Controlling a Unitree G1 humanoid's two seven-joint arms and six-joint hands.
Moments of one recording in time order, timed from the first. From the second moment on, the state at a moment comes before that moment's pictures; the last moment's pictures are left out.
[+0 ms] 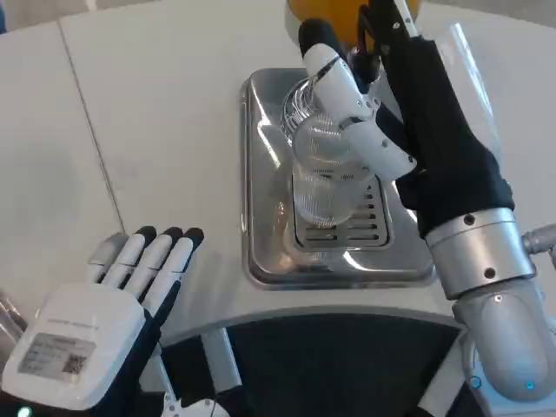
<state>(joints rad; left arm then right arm) 0.30 0.55 0.02 -0.40 0.95 -0.21 0.17 -0.40 0.05 0.21 -0.59 -0.51 0.33 0.09</state>
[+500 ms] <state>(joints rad) 0.31 0.55 0.02 -0.39 0.94 -0.21 0.17 -0.35 0.03 0.23 -0.59 -0.49 0.31 0.07</state>
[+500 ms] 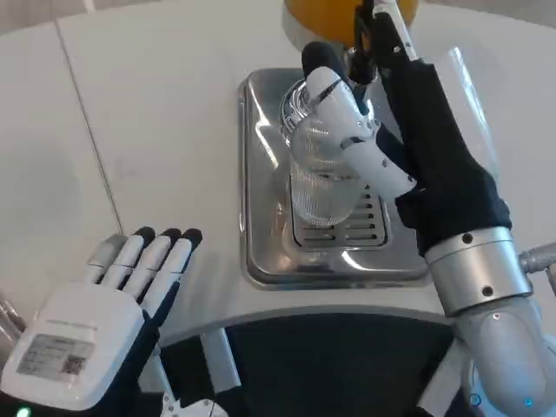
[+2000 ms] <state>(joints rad) 0.14 0.52 -0.01 -0.24 0.92 -0.18 0.18 -0.65 -0.23 0.38 -0.64 -0.84 0.59 0.55</state>
